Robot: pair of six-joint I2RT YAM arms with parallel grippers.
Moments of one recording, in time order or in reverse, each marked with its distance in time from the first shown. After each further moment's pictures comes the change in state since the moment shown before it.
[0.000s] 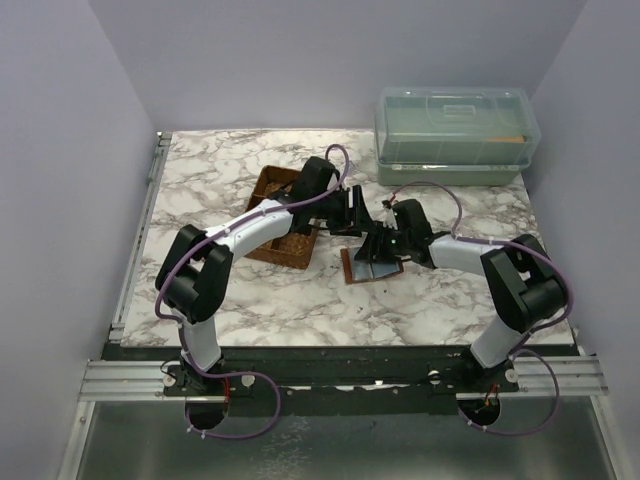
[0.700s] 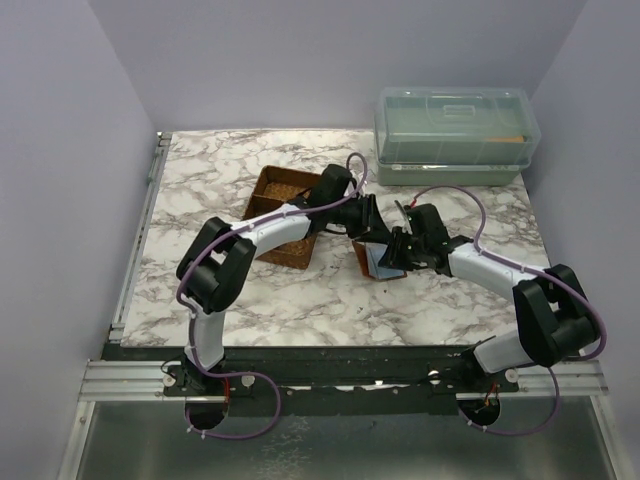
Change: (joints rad) left arm -0.057 0.124 0.029 0.181 0.112 -0.133; right arm -0.005 -0.251 -0.075 -0.248 0.146 0.006
